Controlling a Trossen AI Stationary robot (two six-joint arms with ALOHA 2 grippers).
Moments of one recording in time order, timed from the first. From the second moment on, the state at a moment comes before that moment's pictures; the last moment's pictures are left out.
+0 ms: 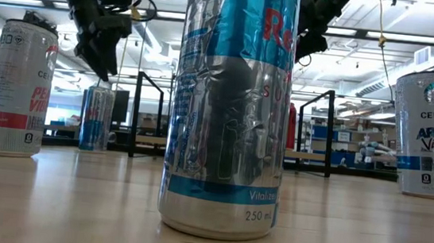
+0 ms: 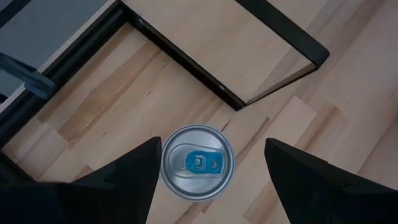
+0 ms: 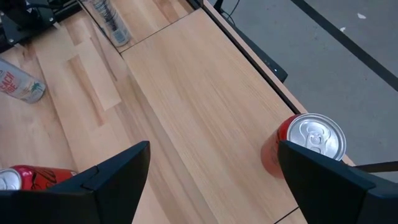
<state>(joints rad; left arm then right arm) 0.79 1.11 0.96 -0.89 0.08 0.07 -0.55 1.42 1.49 -0.89 -0.10 0.08</state>
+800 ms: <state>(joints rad) 0.79 1.11 0.96 -0.88 0.07 0.06 -0.55 1.42 1.49 -0.70 -0.10 0.08</state>
